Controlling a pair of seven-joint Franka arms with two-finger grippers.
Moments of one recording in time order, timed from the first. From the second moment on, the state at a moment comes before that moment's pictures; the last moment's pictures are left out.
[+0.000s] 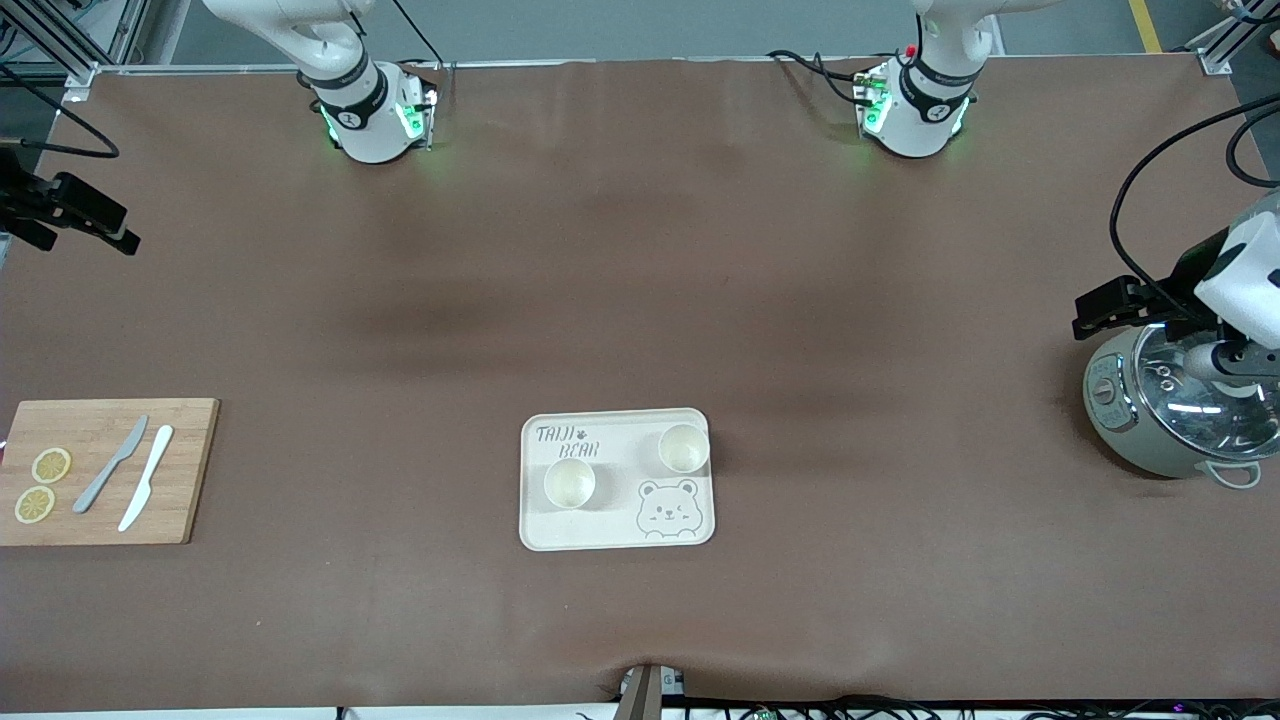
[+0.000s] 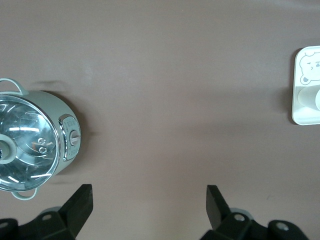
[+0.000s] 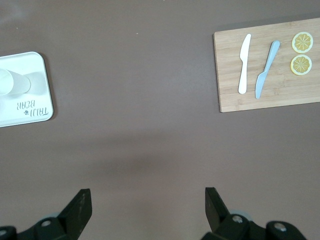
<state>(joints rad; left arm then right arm) 0.11 0.24 -0.20 -1.31 0.04 1.51 -0.06 0.04 -0.12 -0.11 -1.69 0.04 1.60 0.02</state>
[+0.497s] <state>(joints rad) 0.11 0.24 -0.20 -1.31 0.04 1.52 -0.05 0.04 -0.12 -0.11 -1.69 0.04 1.59 0.02</state>
